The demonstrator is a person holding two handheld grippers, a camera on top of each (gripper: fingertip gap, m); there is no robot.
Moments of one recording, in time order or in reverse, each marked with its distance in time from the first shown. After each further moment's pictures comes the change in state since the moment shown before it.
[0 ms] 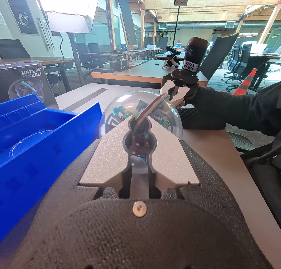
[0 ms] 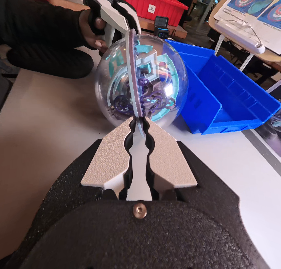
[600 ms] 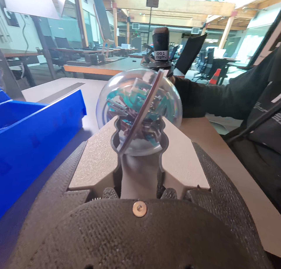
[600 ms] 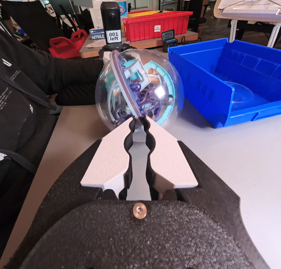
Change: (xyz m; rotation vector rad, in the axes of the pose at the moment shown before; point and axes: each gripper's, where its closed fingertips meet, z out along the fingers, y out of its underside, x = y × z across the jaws) left arm 0.003 0.030 -0.007 -0.002 0.178 -0.045; right arm 0.006 -0.005 -0.012 0.124 -0.141 0.308
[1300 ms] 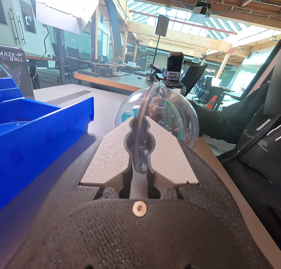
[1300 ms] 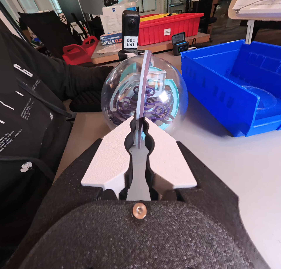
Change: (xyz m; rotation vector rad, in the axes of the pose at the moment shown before) left arm -0.017 -0.019 -0.012 0.120 -0.036 -0.125; right arm -0.026 -0.012 0.011 0.013 -0.050 0.023
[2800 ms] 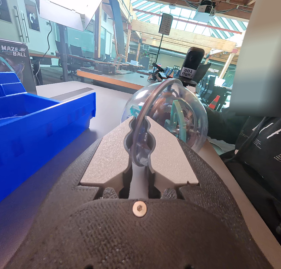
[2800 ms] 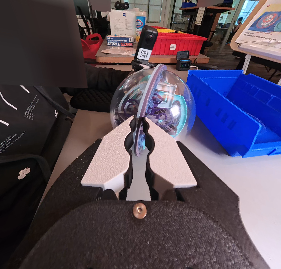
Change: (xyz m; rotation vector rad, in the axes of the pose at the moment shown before) left arm -0.003 0.008 -0.002 -0.007 -0.021 -0.007; right arm -0.028 -0.010 0.002 0.039 0.008 -0.169
